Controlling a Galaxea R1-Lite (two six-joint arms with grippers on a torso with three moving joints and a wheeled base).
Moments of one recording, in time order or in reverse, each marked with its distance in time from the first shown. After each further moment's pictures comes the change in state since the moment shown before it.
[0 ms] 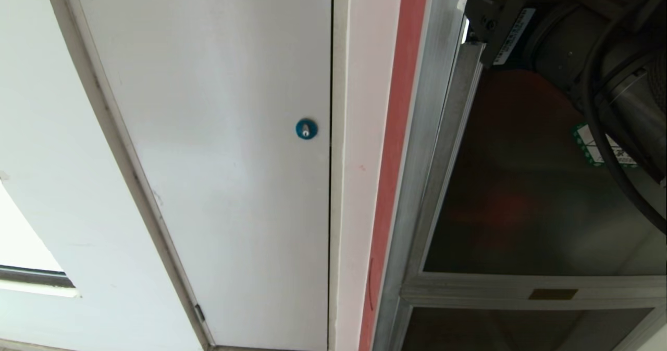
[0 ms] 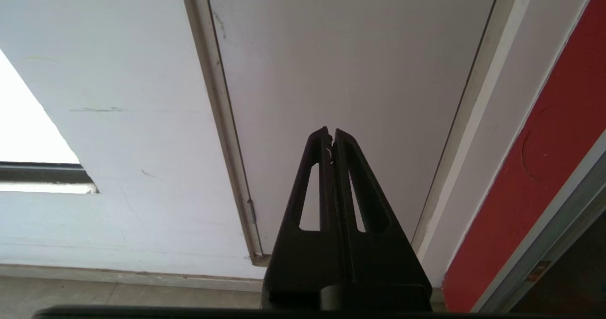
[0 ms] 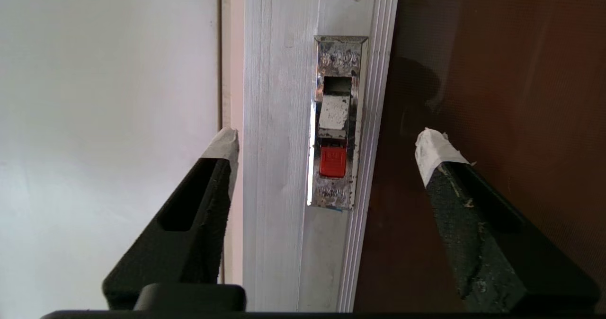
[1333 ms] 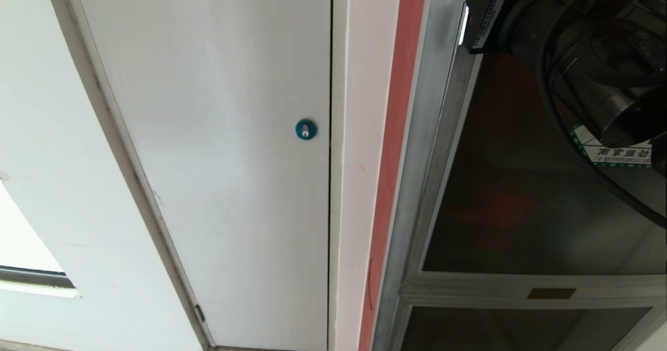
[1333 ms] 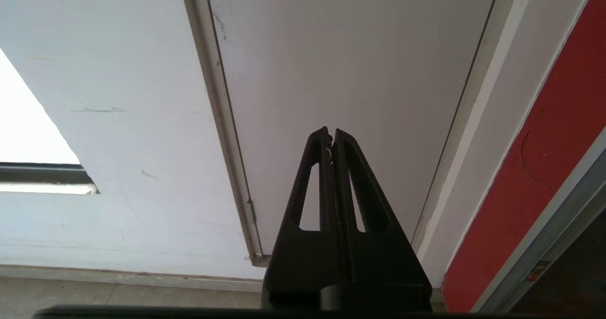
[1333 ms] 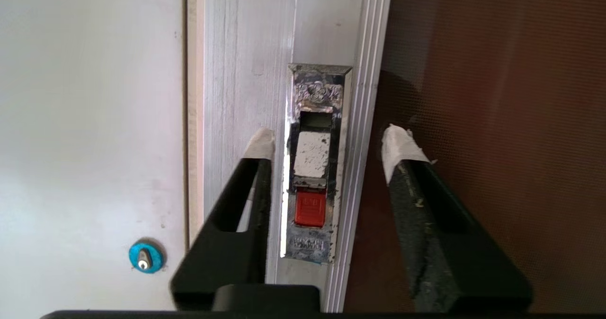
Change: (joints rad) left arm 0.000 0.000 0.000 0.000 0.000 0.000; right arm -0.084 0.103 -0.137 0.047 0.001 -0.008
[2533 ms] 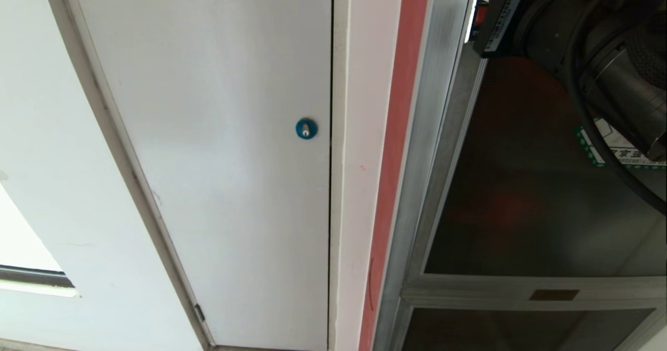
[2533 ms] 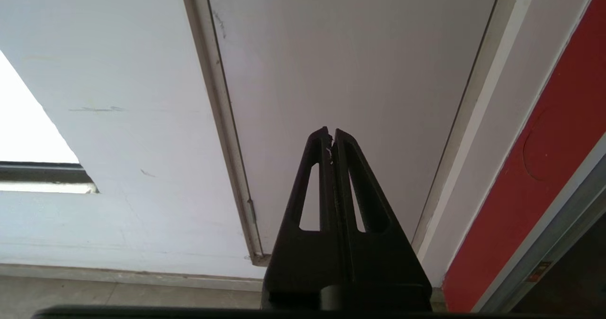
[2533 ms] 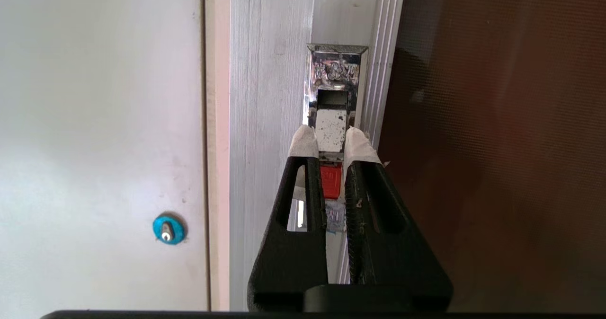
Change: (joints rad) left arm 0.000 0.000 0.000 0.000 0.000 0.000; right arm 0.097 -0.083 0.041 0.061 -0.038 -0.008
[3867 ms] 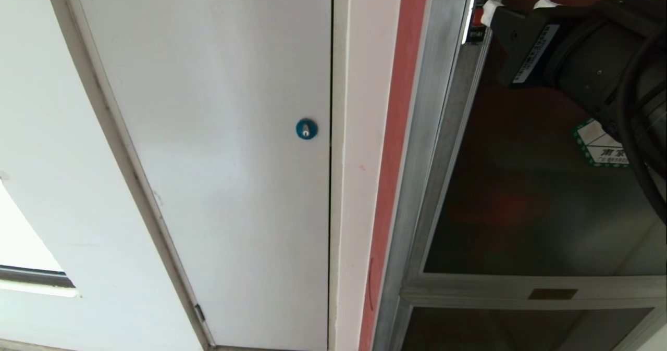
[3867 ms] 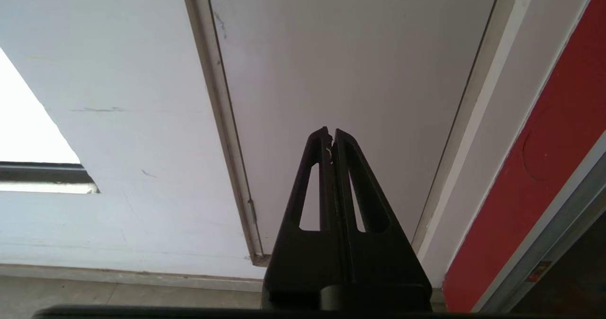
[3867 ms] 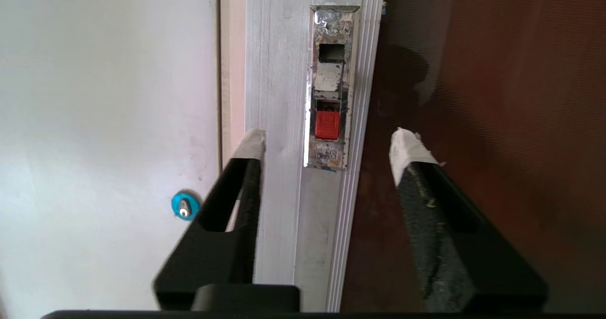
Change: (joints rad) left arm 0.000 0.000 0.000 0.000 0.000 0.000; right arm 0.041 -0.084 0.177 -0.102 -0.033 0.003
